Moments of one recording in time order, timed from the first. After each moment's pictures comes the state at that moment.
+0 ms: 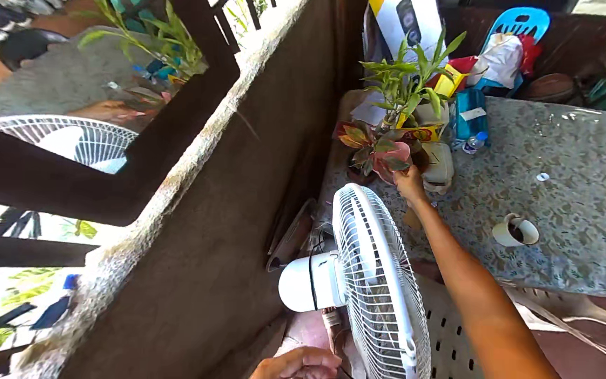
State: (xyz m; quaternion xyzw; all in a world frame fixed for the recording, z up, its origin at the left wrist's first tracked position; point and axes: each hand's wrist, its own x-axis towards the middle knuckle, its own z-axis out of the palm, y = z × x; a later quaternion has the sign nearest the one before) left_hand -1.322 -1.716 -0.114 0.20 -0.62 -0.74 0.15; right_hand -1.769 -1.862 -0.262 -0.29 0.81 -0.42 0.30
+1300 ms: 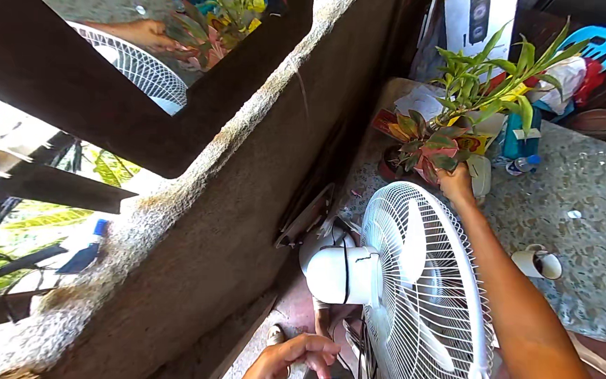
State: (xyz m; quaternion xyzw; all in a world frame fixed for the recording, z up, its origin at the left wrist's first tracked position) left_hand -1.266 -1.725 -0.153 0.23 -0.58 -0.76 0.21; right_hand -1.766 -1.893 -0.255 -0.36 0.85 -0.32 0.21
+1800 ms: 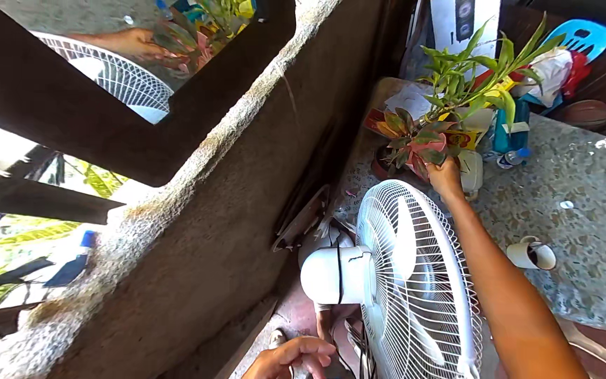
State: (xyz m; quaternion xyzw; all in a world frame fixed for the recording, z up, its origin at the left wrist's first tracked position) left_hand -1.270 -1.723 -0.150 0.24 -0.57 -0.76 0.20; right_hand -1.764 -1.900 -0.249 -0.37 0.85 -0.32 0.20
